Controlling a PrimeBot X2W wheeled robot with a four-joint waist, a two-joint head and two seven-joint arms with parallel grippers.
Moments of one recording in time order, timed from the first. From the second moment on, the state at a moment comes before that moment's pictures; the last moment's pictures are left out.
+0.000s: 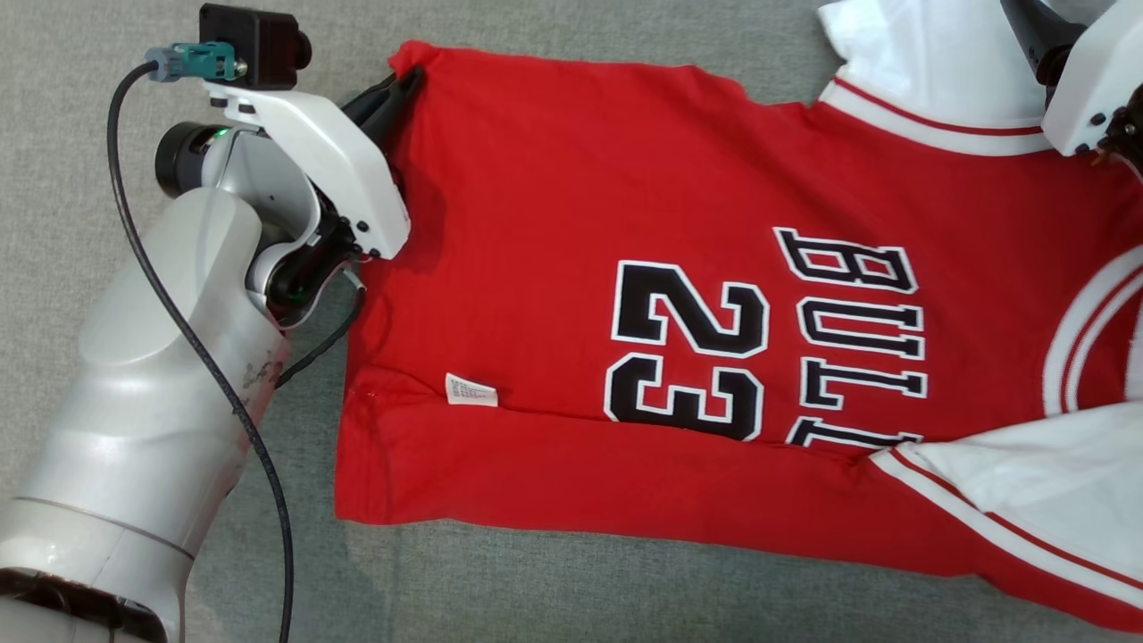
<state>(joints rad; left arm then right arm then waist) -1.00 0.23 -0.60 0.72 -0.83 -0.13 0.16 -1.12 -0.48 0.55 0.66 0.63 0.13 0.23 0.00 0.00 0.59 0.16</state>
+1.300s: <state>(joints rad) -0.91 0.44 -0.65 0.50 -1.07 -0.10 0.17 -1.11 -0.72 0.76 0.43 1.12 0.13 0.06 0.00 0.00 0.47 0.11</state>
